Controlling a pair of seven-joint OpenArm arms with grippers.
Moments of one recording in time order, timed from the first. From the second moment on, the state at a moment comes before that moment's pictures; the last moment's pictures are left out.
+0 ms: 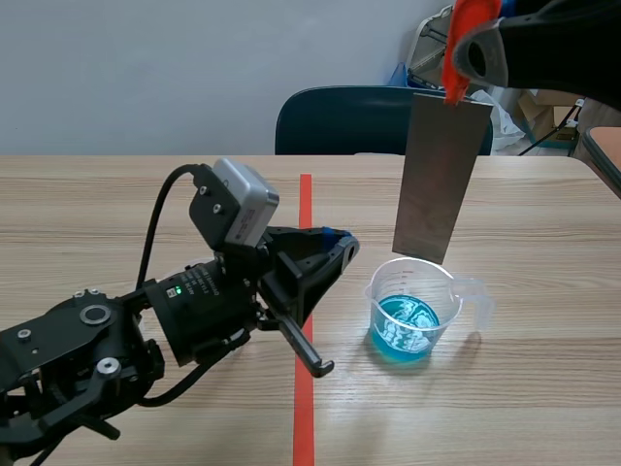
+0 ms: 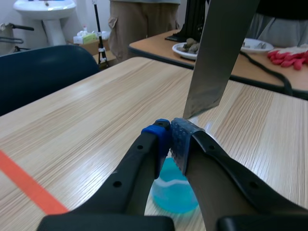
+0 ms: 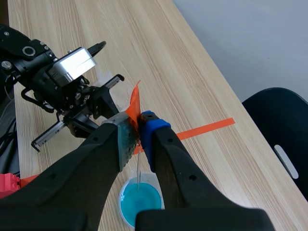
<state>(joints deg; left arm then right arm) -1.4 -25.4 40.9 84.4 -14.0 -19.3 -22.8 -6.0 59.5 5.6 121.5 61.0 45.3 -25.9</state>
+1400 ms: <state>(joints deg) 35.6 -71.8 23.4 100.3 -32.5 -22.9 -48.4 -6.0 59.5 5.6 121.5 61.0 45.3 -25.9</state>
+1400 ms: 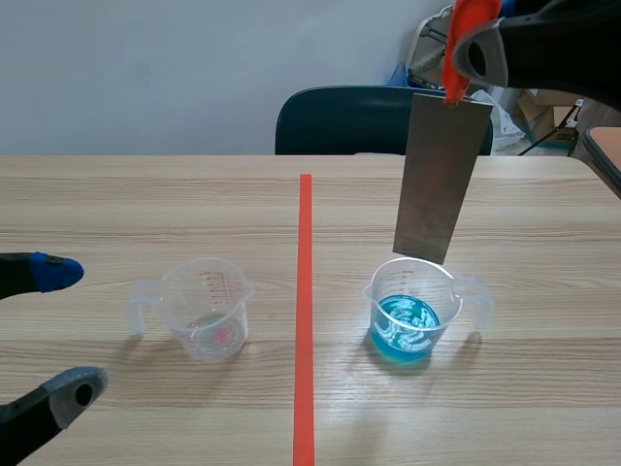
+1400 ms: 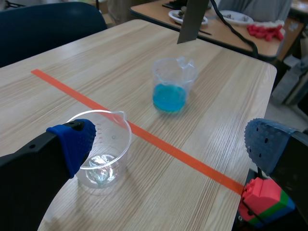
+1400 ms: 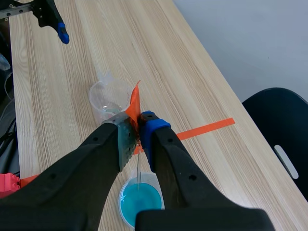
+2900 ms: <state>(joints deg) 41.3 -61.6 14.0 88.9 -32.0 -20.4 -57.3 -6.0 59.5 5.6 121.5 61.0 45.3 -25.9</state>
